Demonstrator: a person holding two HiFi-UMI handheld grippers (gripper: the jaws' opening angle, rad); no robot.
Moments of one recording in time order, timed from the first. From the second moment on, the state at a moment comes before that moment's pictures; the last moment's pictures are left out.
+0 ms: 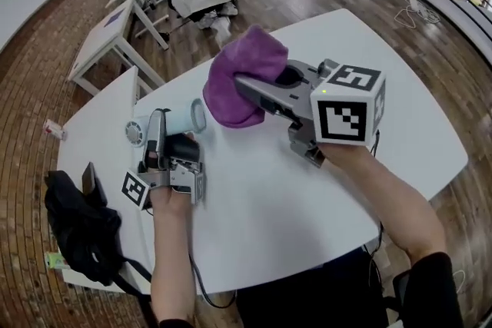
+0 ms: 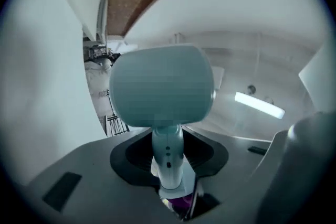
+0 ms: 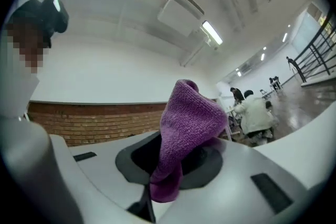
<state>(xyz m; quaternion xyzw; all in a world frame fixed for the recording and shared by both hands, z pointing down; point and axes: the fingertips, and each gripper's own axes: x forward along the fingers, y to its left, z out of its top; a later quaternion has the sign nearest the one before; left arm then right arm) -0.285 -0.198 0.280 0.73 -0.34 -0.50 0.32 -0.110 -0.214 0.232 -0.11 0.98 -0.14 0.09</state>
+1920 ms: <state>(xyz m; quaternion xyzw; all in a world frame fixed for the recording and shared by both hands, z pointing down) -0.246 -0.172 0.249 0.77 -0.23 -0.54 0.26 -0.093 -0.169 0.184 -0.18 0.97 0.06 0.15</state>
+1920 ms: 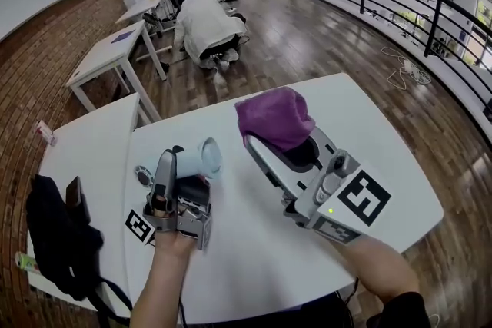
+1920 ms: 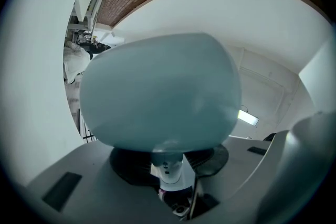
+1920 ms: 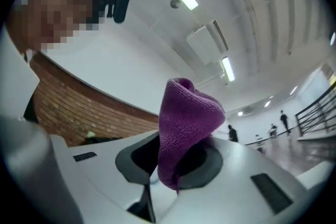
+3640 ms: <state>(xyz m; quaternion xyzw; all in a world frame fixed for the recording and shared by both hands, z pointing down) -0.256 -0.170 0.247 0.76 -0.23 -0.56 0.24 -0.125 -0.212 0.270 -0.15 0.98 -0.13 0.04</state>
